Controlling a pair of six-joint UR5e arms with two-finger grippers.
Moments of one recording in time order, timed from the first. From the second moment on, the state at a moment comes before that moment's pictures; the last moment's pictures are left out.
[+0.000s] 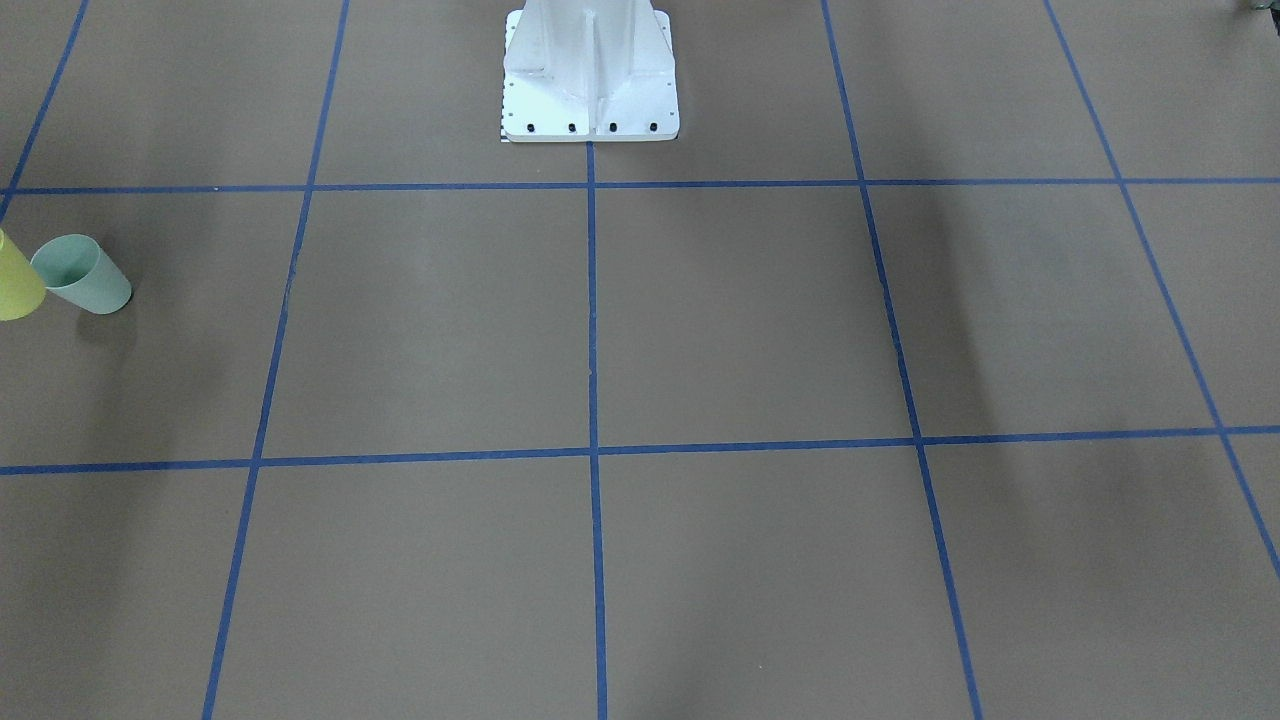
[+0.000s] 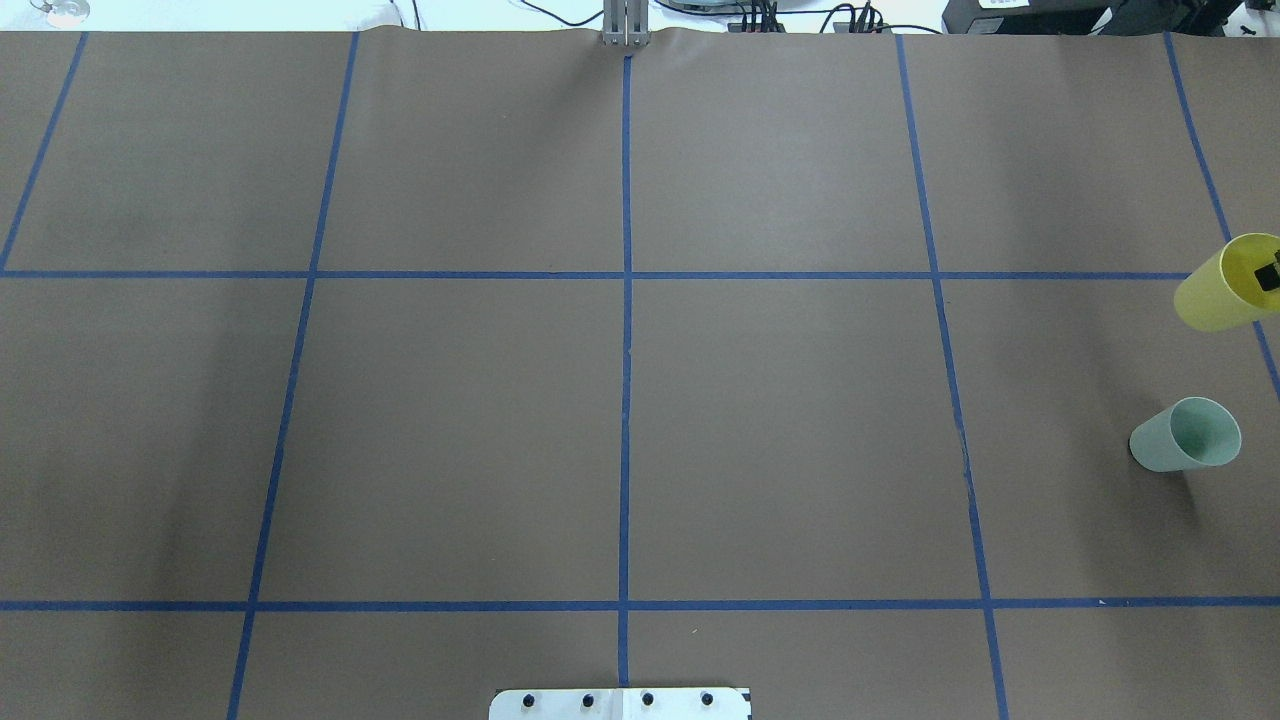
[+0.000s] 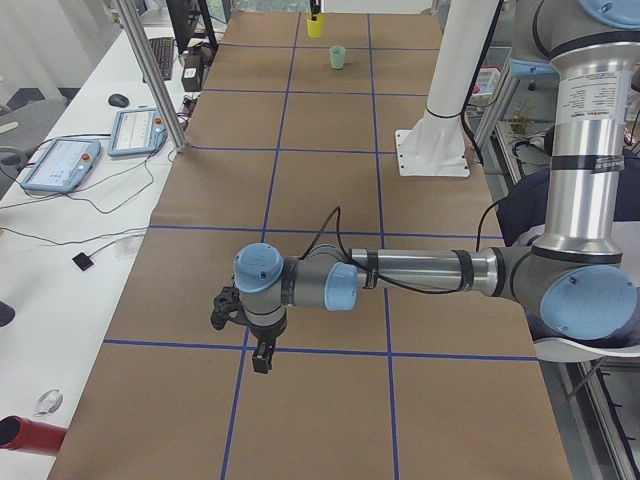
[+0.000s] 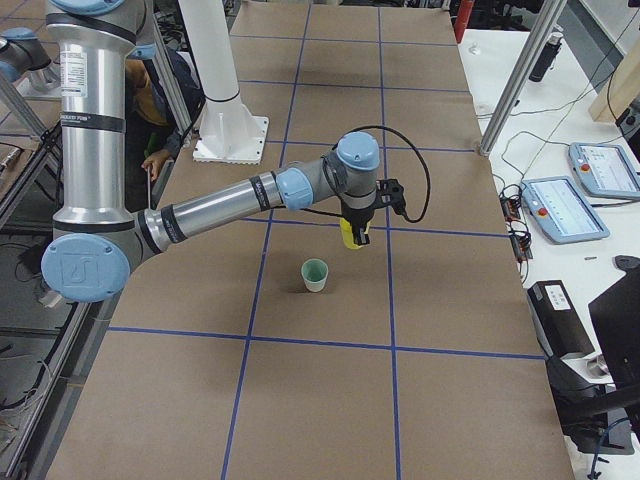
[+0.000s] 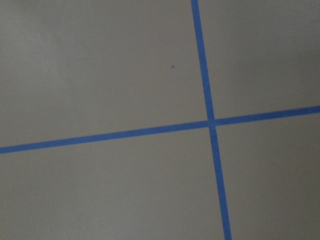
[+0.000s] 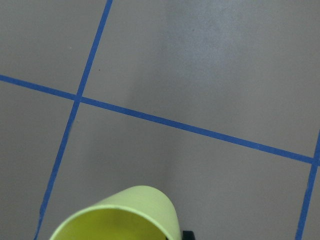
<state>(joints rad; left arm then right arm) -1.58 -1.54 -1.63 -1.57 -2.28 0.12 1.30 -1.64 1.99 -1.54 2.32 0.24</state>
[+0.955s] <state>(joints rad) -1.61 -1.43 -1.79 -1.47 -2.29 0.15 1.25 -1.93 1.99 -1.19 2.33 0.38</state>
